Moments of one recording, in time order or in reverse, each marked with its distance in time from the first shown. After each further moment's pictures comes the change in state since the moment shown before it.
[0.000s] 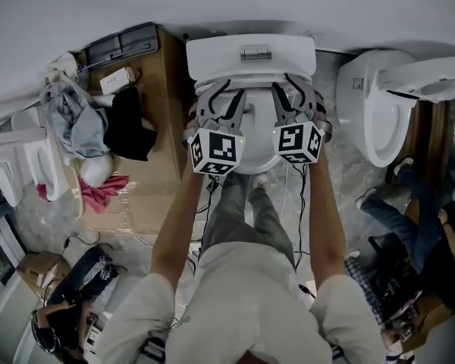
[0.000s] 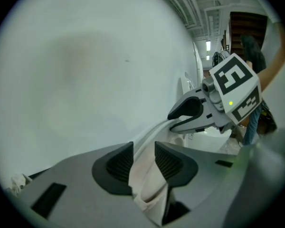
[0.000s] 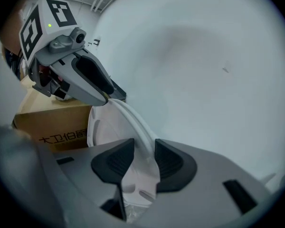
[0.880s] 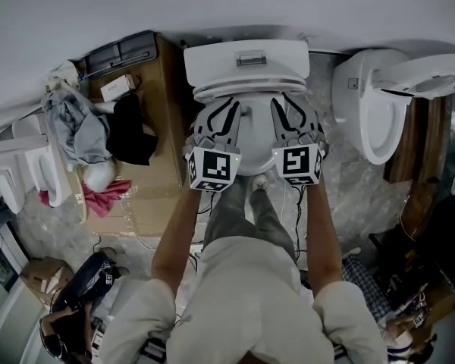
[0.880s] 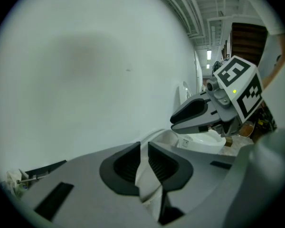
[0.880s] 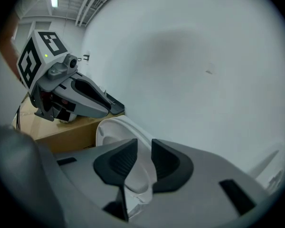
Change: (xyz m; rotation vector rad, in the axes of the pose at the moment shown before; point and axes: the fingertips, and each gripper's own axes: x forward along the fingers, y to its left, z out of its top) left arm -0.028 -0.010 0.017 -0.061 -0.054 -0.040; right arm -0.048 0.001 0.023 0.190 -0.046 0.007
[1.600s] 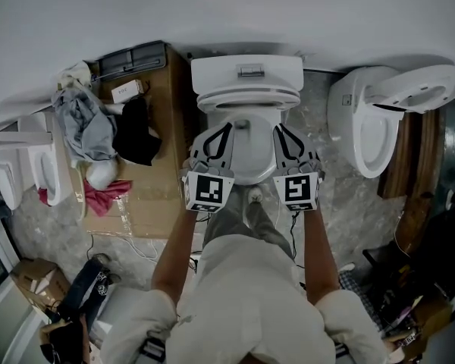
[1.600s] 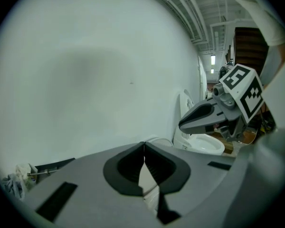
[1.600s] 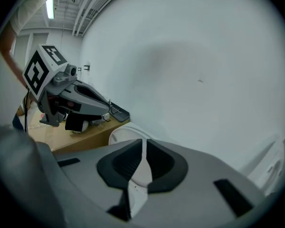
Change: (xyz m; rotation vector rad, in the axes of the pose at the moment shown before) left arm -0.061 -0.015 0.022 -0.044 -0.050 0.044; right arm -0.066 0.015 0.023 0.068 -0.061 0.037
